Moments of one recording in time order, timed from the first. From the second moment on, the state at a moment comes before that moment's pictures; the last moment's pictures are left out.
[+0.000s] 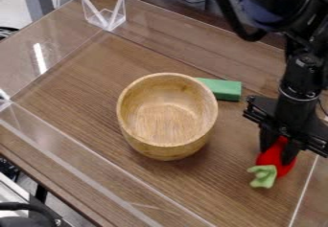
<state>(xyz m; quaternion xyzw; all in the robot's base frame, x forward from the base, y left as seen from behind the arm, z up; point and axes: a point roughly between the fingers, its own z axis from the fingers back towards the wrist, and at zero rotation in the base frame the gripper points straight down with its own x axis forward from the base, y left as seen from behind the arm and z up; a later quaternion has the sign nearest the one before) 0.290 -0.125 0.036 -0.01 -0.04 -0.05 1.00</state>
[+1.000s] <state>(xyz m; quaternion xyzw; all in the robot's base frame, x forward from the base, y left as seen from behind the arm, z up) 0.304 -0.099 0.057 0.03 -0.06 0.05 1.00</state>
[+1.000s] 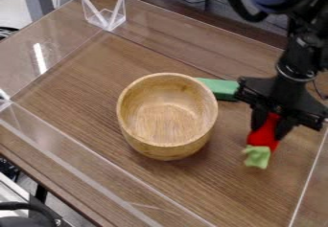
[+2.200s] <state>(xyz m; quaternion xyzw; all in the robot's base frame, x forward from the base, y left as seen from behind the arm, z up) 0.299 -0.109 0.079 0.00 -0.06 0.03 1.00</state>
